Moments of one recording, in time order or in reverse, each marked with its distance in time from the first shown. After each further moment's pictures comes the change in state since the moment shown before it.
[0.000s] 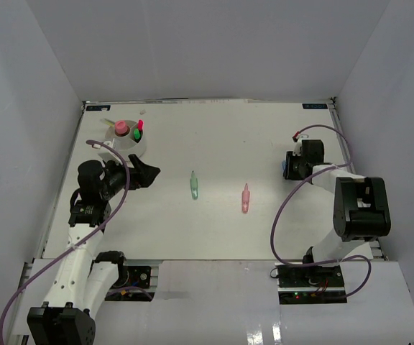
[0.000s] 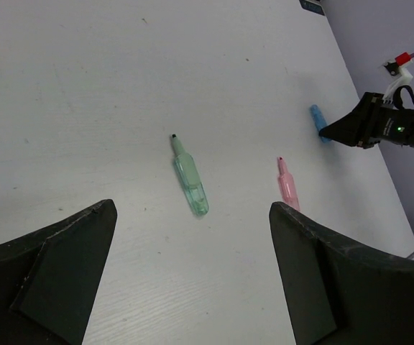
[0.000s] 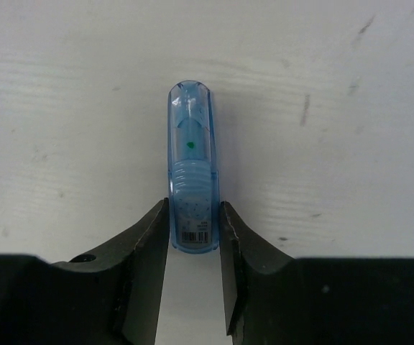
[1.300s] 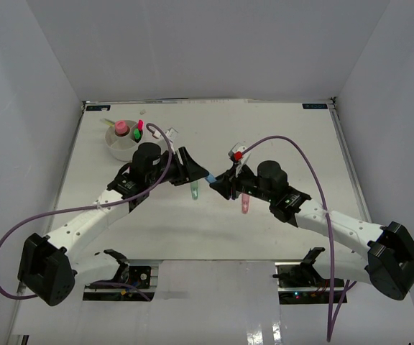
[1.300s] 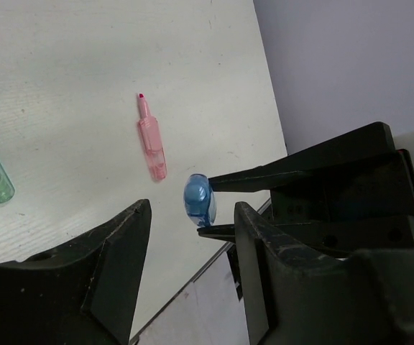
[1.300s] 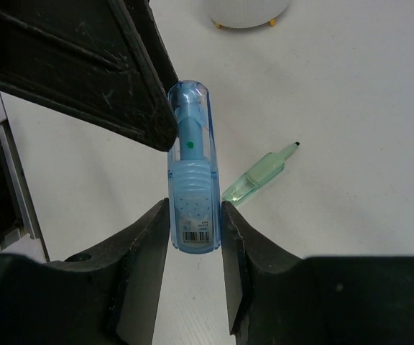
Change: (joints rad) left arm -0.525 0.384 0.206 0.097 -0.100 -0.392; right arm 0.779 -0.490 -0.183 0.362 -0.184 0.106
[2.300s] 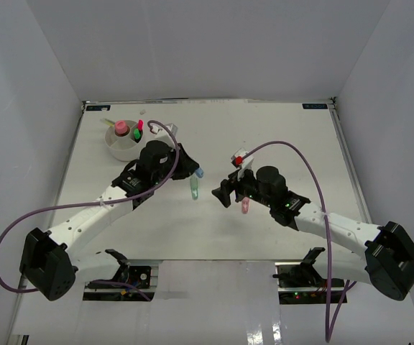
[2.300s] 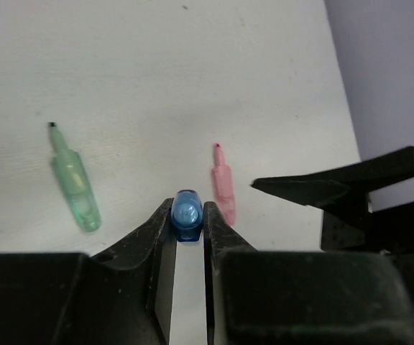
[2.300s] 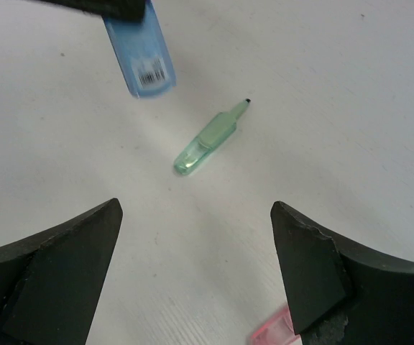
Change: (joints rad) left arm -0.077 0.049 0.059 -0.041 -0.317 0.126; right arm -0.002 -0.003 -0.068 0.000 0.117 -0.032
